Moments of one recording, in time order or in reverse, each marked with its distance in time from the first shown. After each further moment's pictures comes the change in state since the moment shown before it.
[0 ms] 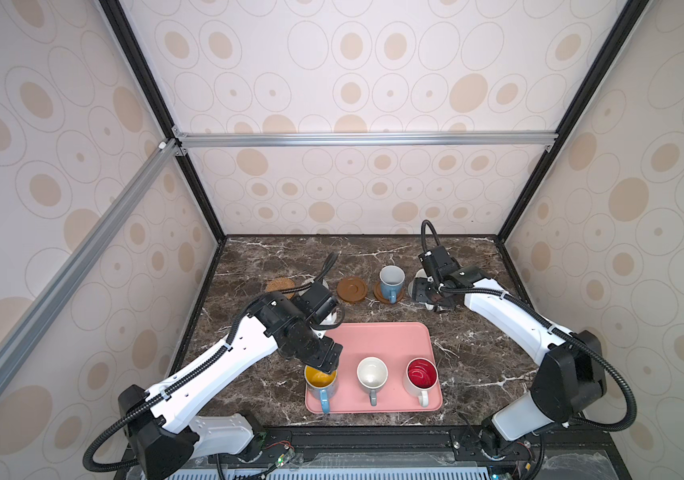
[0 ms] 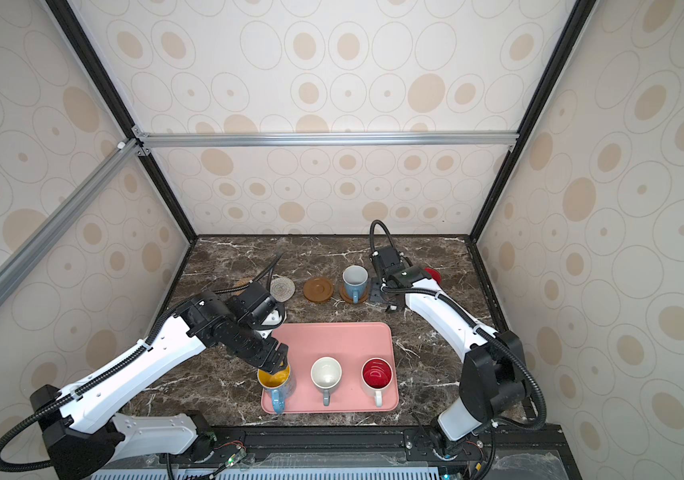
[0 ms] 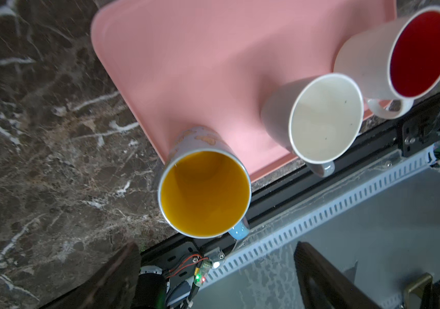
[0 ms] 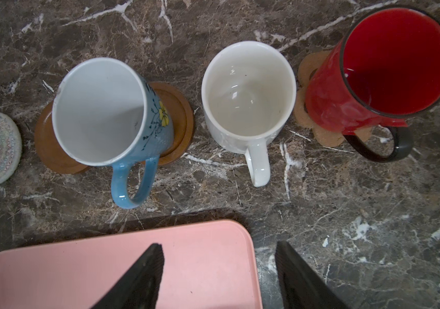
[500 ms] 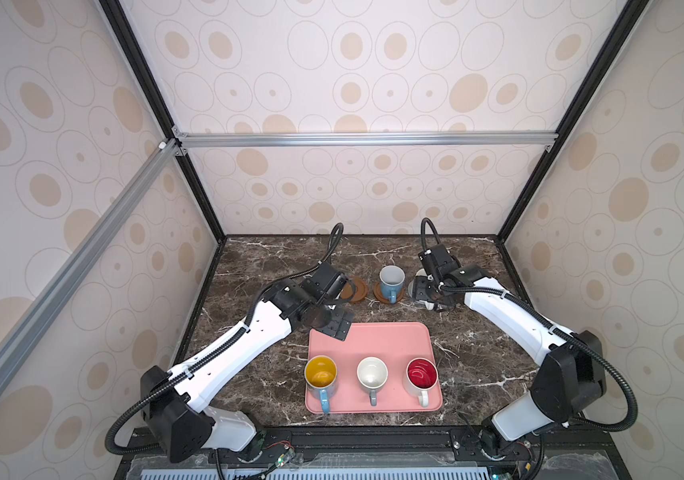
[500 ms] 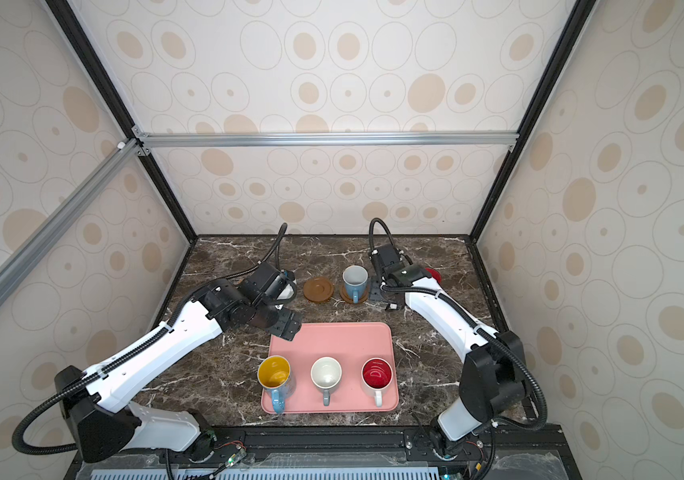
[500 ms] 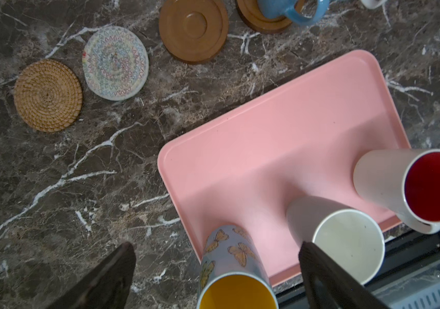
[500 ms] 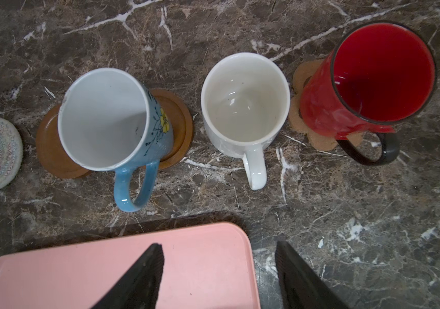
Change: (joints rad) left arm 0.045 0.103 0.103 0.240 -0.250 0.063; right arm 0.005 0.001 0.023 -0.014 0.023 0.001
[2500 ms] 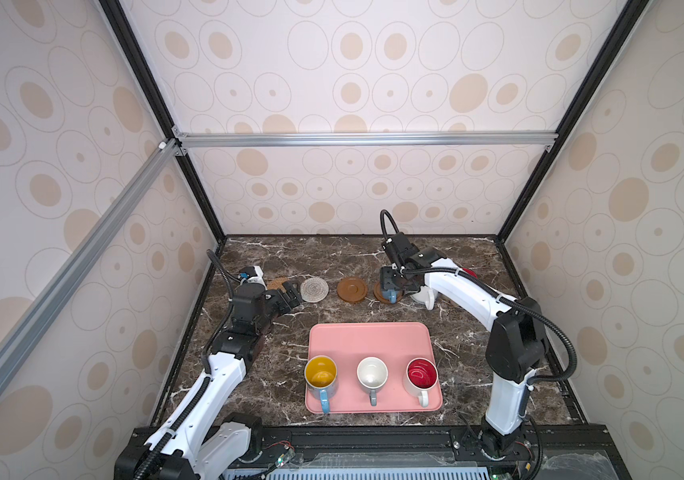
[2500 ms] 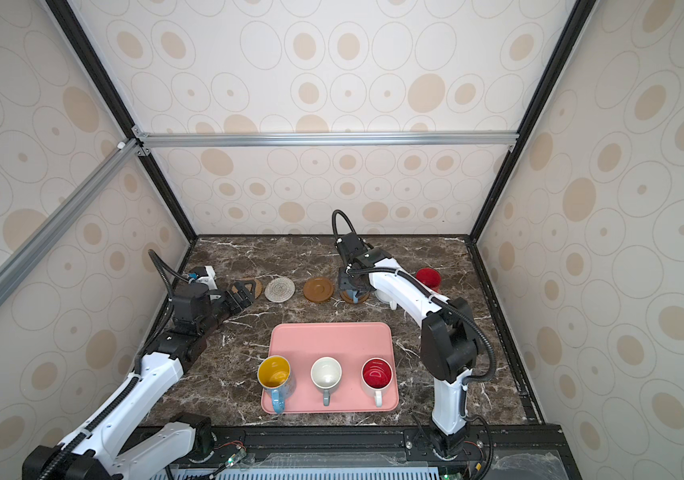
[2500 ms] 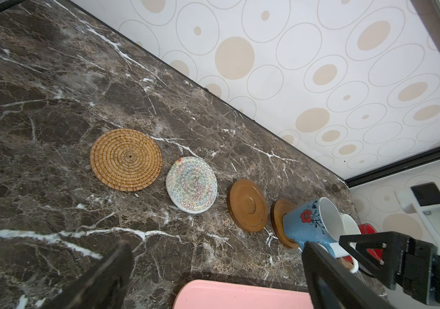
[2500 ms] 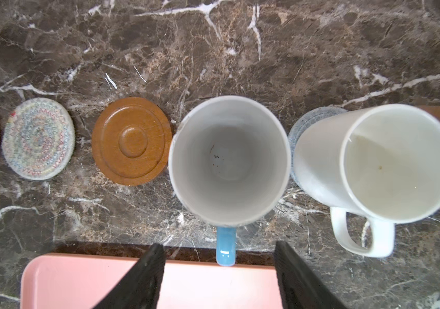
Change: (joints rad) left arm 0.560 -0.374 -0.701 1.048 0.132 -0.354; right arm 0.113 0.325 0.348 -0.038 -0.051 -0.052
